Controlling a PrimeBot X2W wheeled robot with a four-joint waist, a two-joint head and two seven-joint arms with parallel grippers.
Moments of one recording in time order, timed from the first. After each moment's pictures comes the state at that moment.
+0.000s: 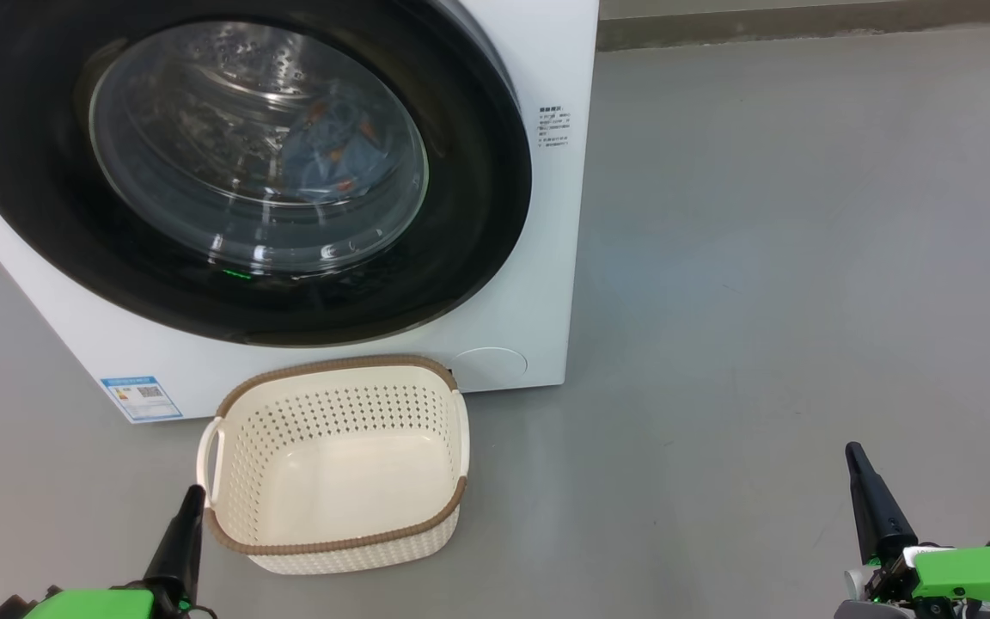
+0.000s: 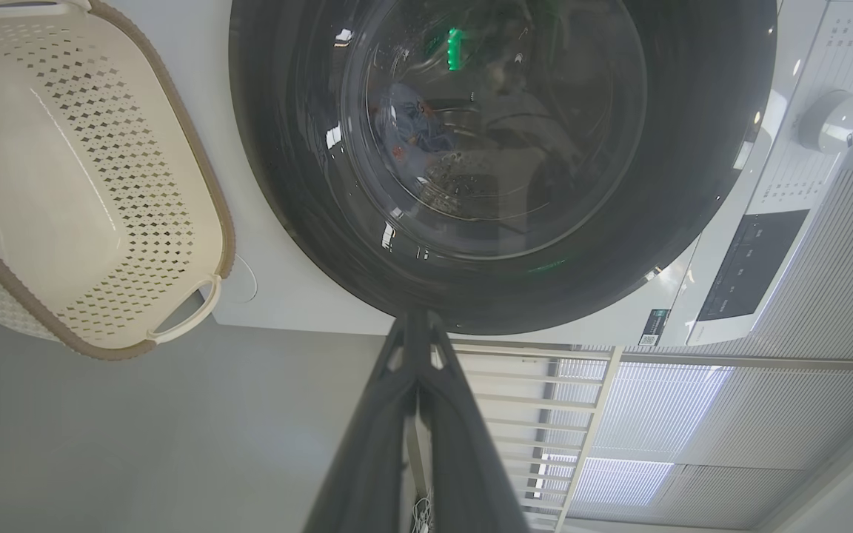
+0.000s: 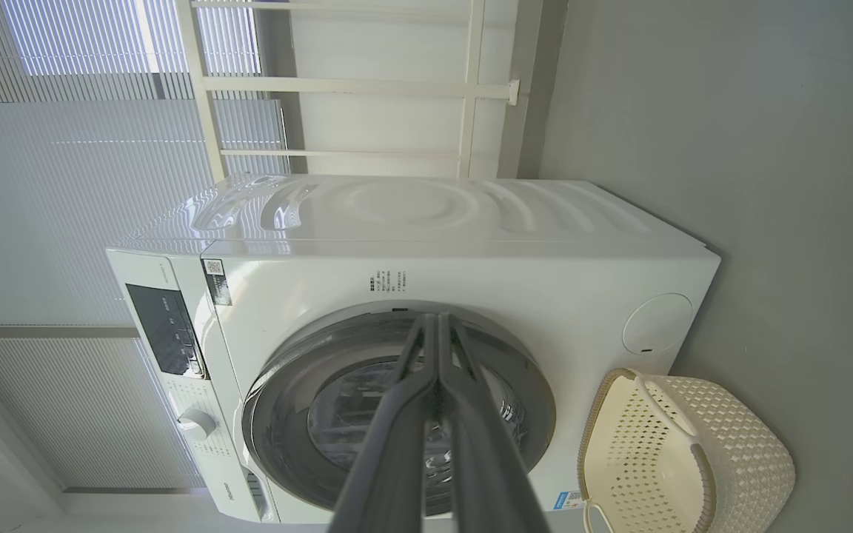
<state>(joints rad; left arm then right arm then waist) -0.07 0.05 0.06 0.26 -1.63 -0.13 0.09 -0.07 -0.05 -0.13 0.27 1.61 0.13 0.10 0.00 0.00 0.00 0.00</state>
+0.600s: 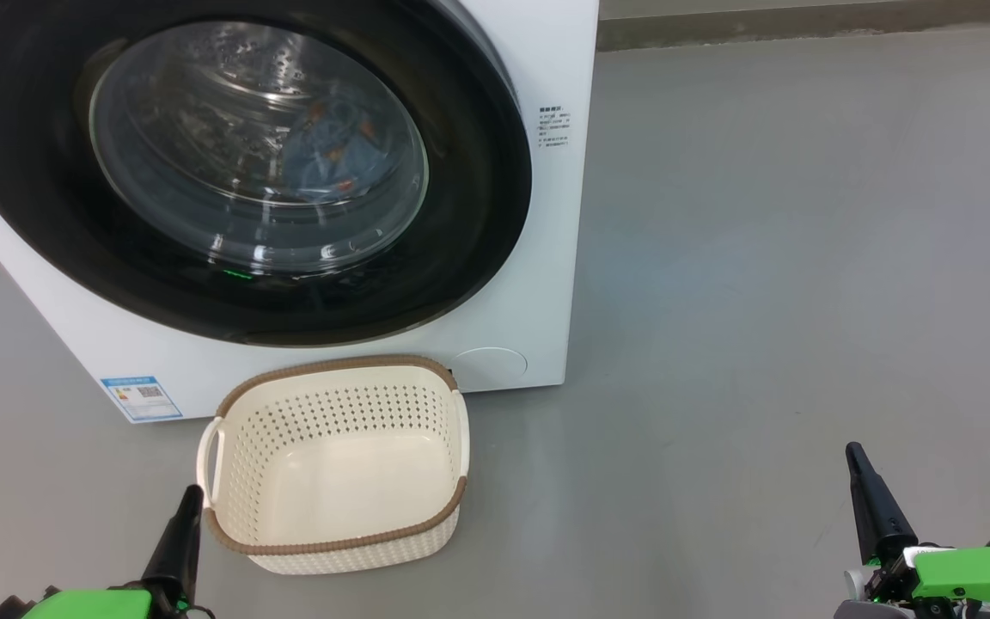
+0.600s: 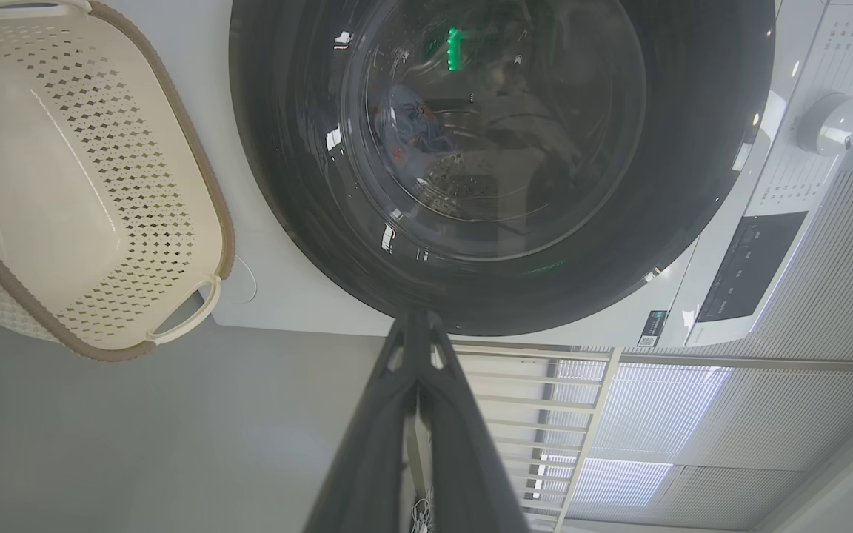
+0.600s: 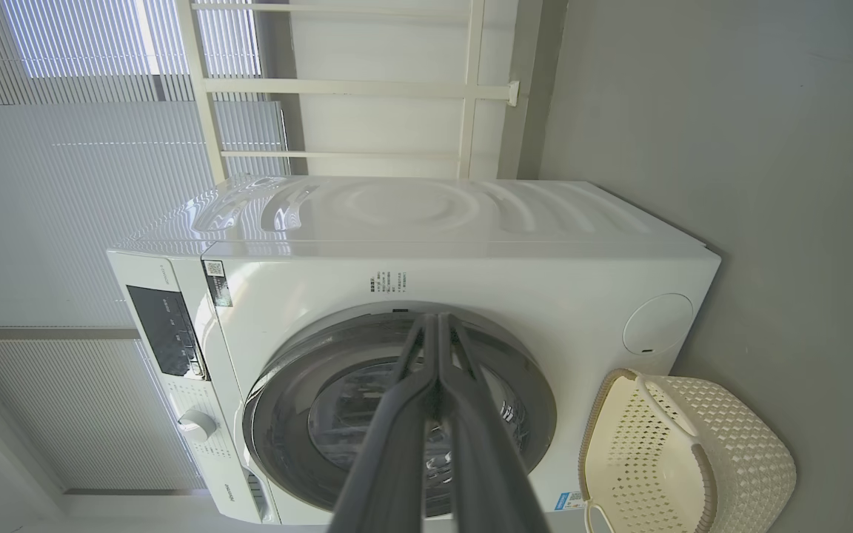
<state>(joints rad) -0.07 0.05 0.06 0.26 -1.63 -0.13 0.09 -0.07 -0.05 -0.13 0.27 1.61 0.13 0.10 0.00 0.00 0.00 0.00</state>
